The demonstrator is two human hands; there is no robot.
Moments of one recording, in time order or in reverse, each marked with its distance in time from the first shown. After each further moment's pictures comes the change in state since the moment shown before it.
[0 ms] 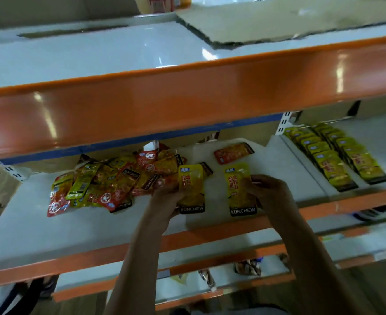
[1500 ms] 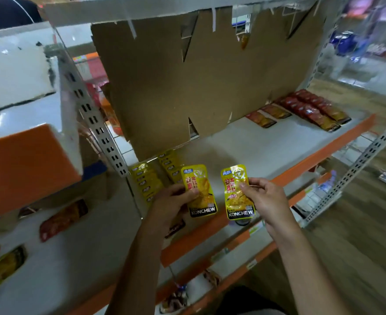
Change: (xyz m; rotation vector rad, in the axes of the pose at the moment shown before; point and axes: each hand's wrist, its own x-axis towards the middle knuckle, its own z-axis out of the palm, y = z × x) left_hand 0.061 -0.012 0.468 0.272 -0.334 0.069; right_hand 0.092 -0.017 -0.417 0.172 0.433 -0.024
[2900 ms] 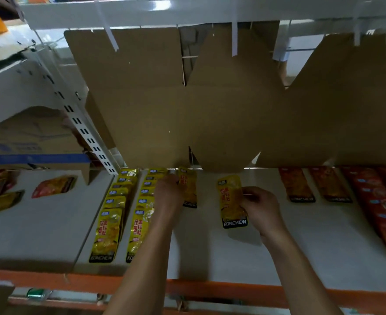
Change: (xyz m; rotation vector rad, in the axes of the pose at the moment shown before) left_hand 0.181 0.046 0.110 0.709 0.866 -0.122; right_hand 0.270 -0.051 -0.017 -0.313 -0.581 0.015
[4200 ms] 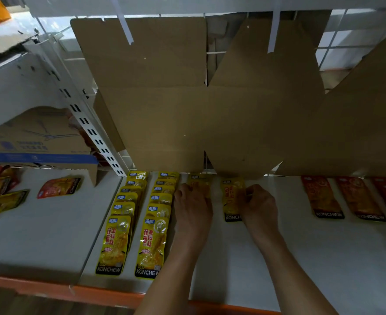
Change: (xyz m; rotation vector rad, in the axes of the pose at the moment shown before) left_hand -0.006 -0.009 0.046 0.361 0.139 0.174; right_hand 0.043 0.013 0.056 -0.596 0.172 -0.112
